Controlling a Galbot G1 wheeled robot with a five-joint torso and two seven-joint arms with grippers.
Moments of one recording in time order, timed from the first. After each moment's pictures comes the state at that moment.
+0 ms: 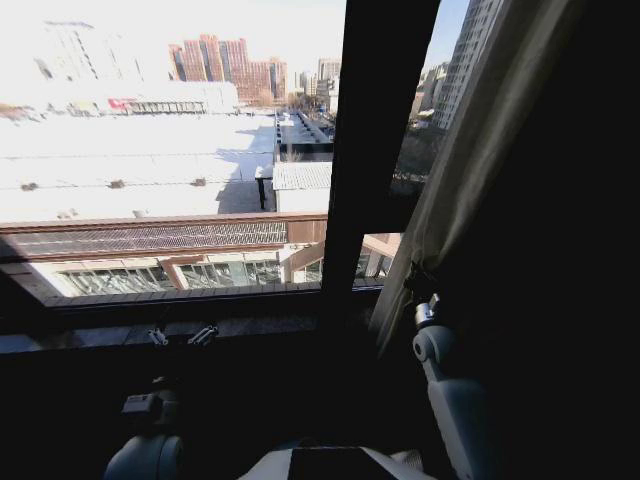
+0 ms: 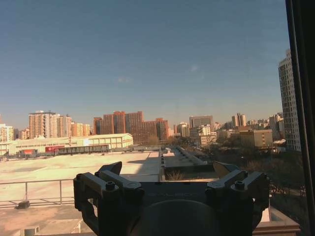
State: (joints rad) left arm 1.79 -1.55 -0.78 -2.28 -0.12 -0.12 0.11; right arm -1.25 1.28 0.56 2.00 0.24 -0.21 0.21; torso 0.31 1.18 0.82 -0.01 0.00
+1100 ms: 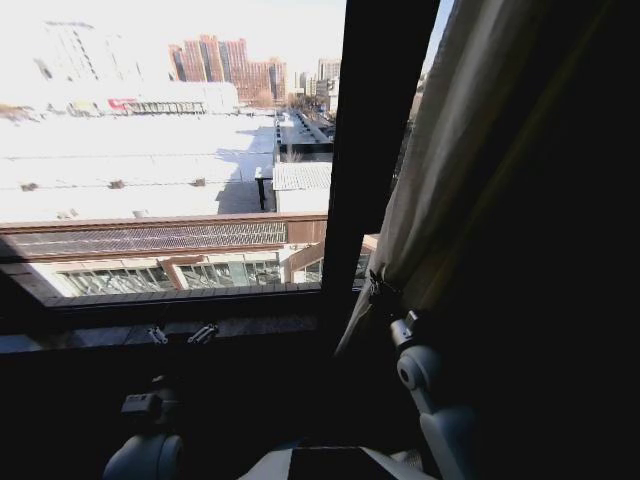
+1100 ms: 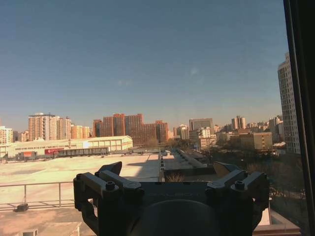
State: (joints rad) left arm 1.79 -1.56 -0.78 -2.30 -0.12 -0.12 0.11; right arm -1.33 1.28 0.43 2.11 0.27 -0.24 0.12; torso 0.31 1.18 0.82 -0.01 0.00
